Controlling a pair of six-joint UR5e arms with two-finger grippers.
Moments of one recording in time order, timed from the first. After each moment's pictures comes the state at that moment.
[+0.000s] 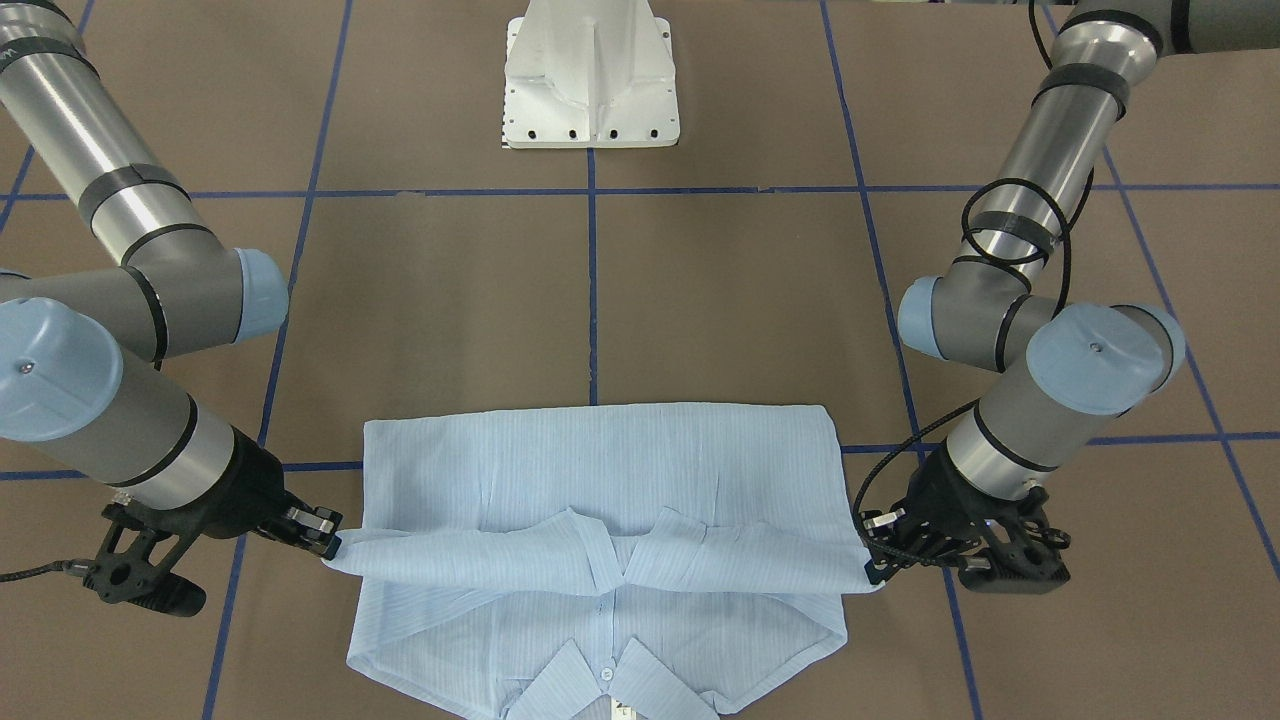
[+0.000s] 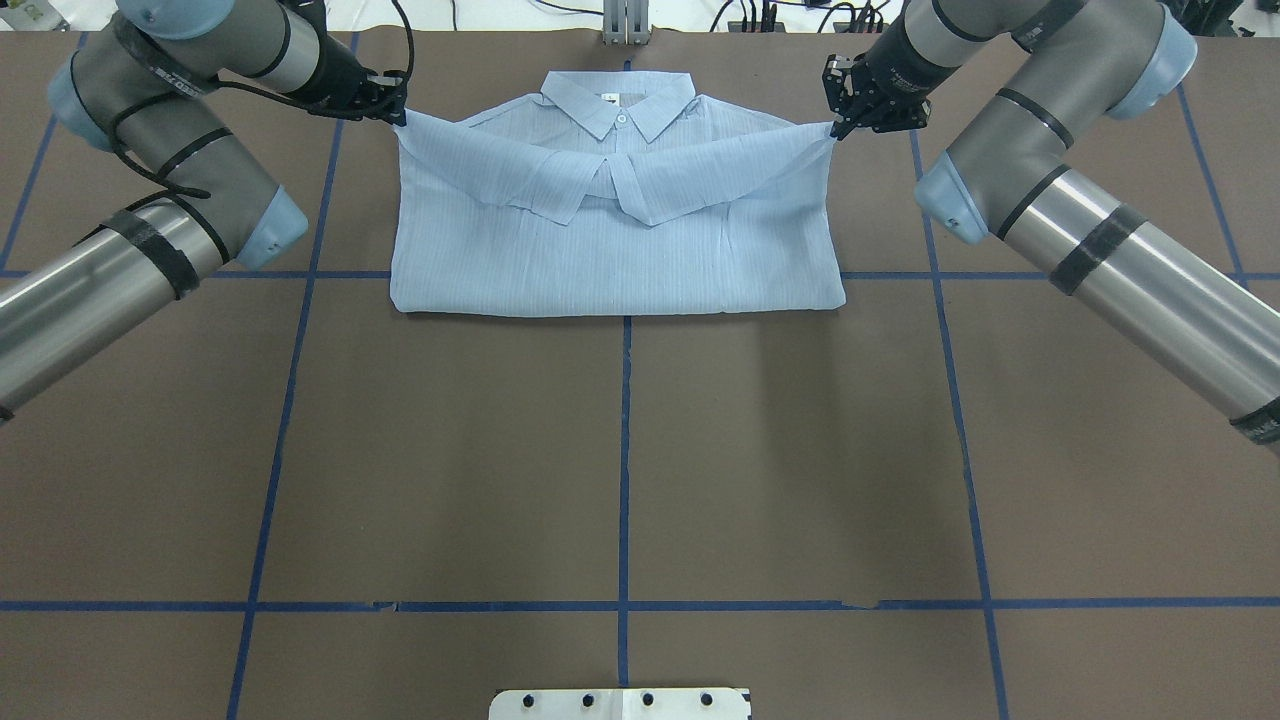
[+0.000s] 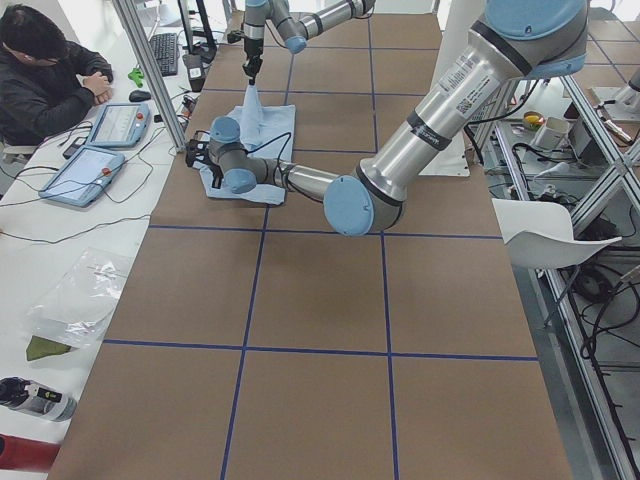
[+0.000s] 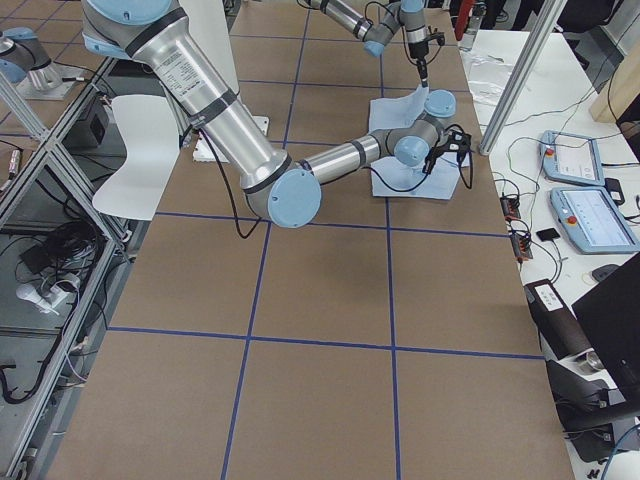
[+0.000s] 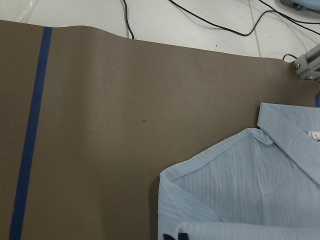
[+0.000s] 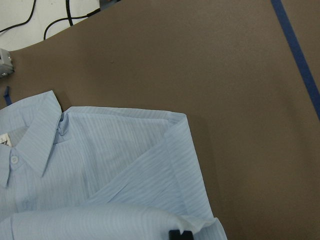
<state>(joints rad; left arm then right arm) -0.98 -2.33 -1.00 -2.44 -2.07 -1.07 1.00 -0.84 1.19 -1.08 2.21 1.28</state>
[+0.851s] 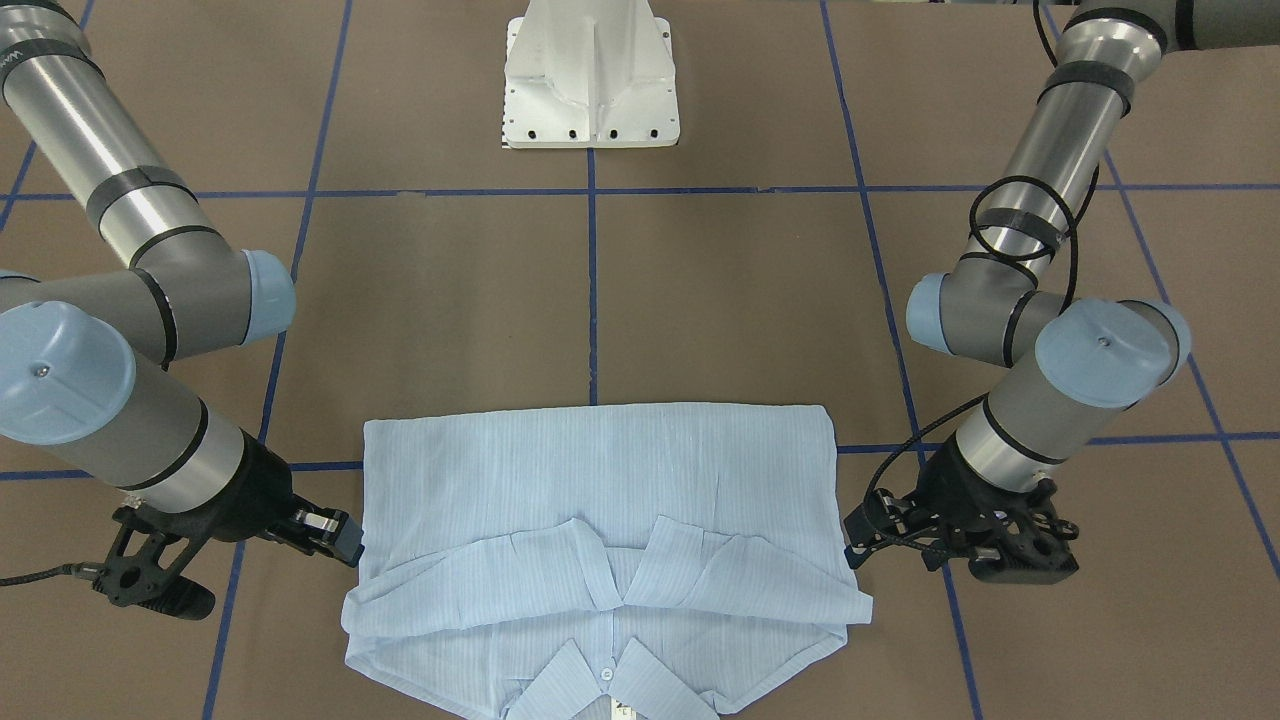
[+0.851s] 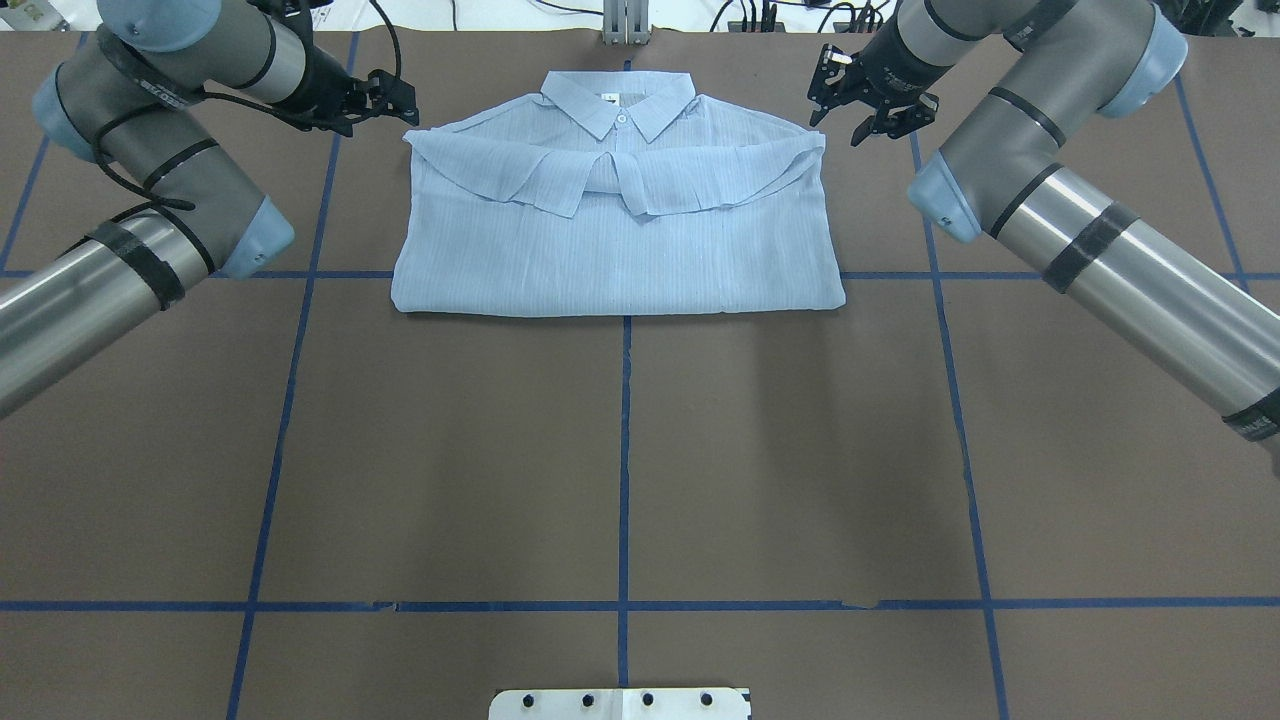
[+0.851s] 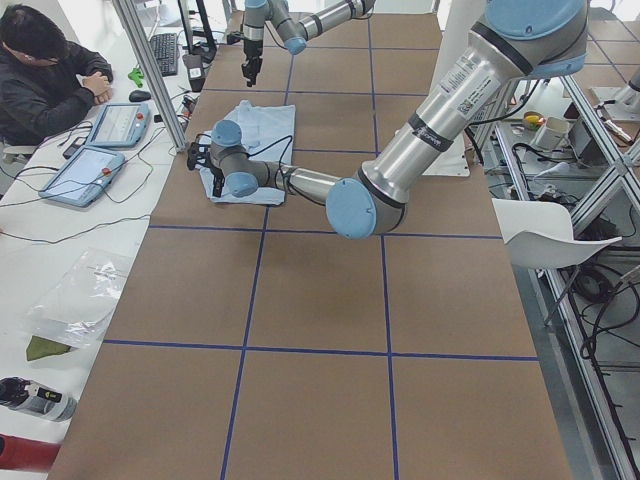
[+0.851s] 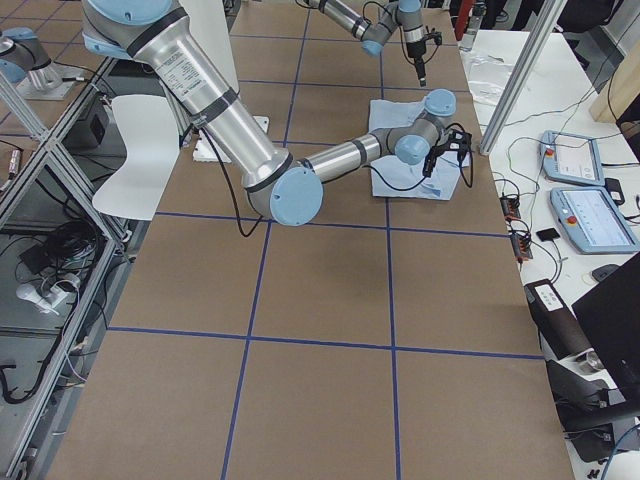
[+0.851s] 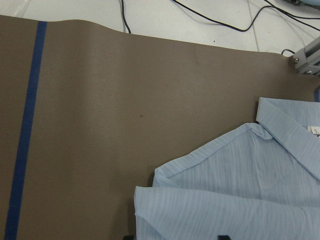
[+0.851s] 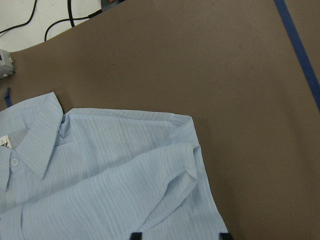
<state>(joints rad) -0.98 -2.29 -1.03 -2.44 -2.07 -1.07 1.00 -0.83 1.18 -1.08 2.21 1.28</state>
